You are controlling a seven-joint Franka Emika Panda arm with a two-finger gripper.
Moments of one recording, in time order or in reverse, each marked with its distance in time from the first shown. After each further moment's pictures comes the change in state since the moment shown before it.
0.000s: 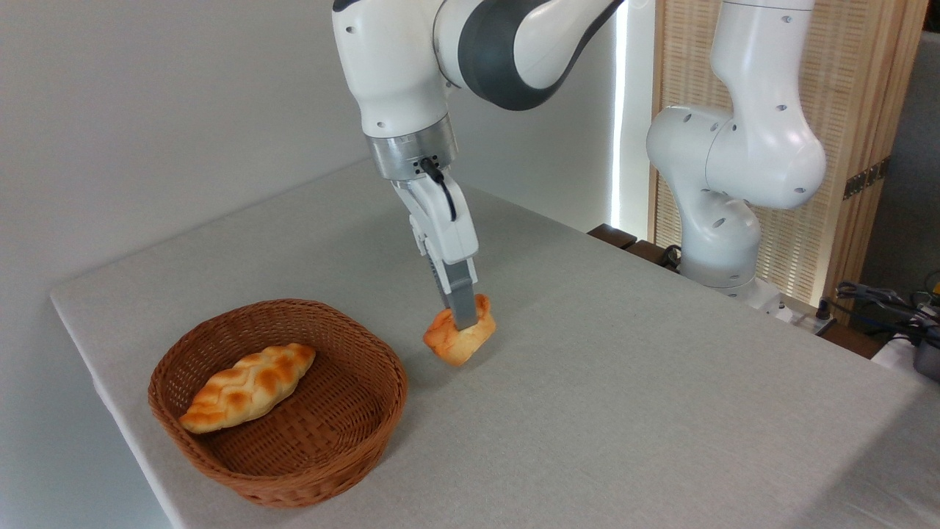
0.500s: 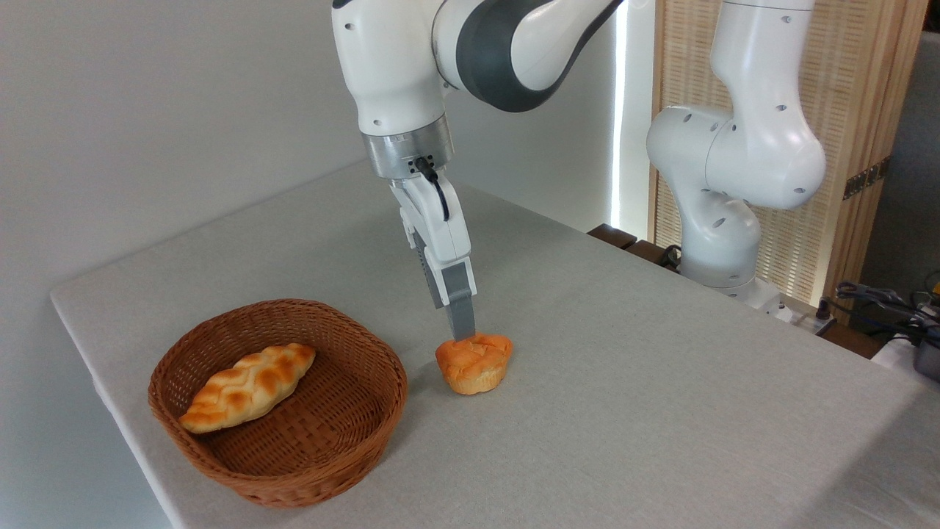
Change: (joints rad) arm -0.004 0.001 0.000 0.000 0.003 0.018 0.005
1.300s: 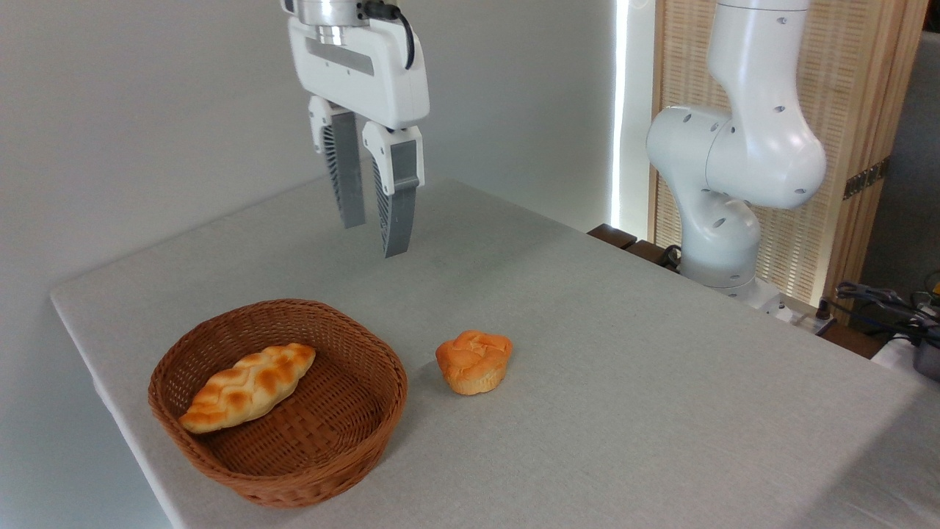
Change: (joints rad) arm 0.017 0.070 0.007 0.418 0.000 -0.170 -0.266
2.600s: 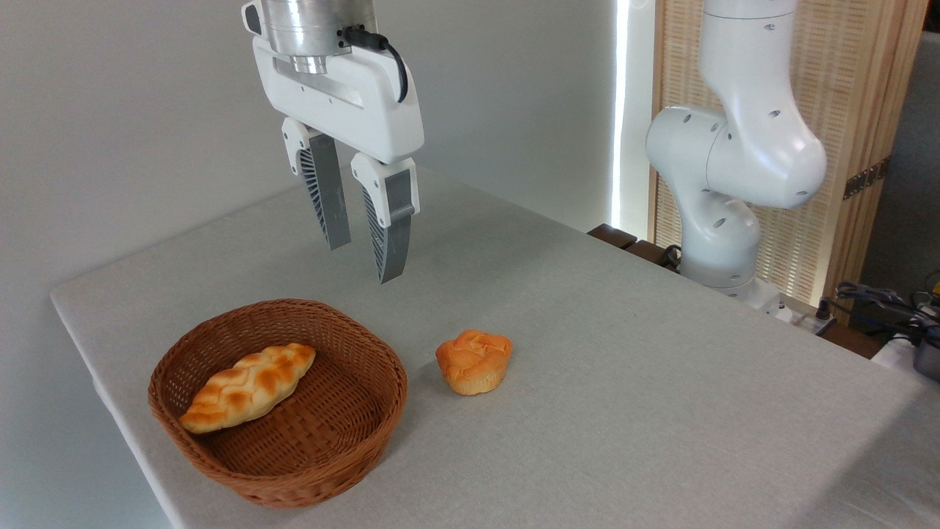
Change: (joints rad) arm 0.002 0.135 0.066 0.156 -0.053 -0.091 -0.019
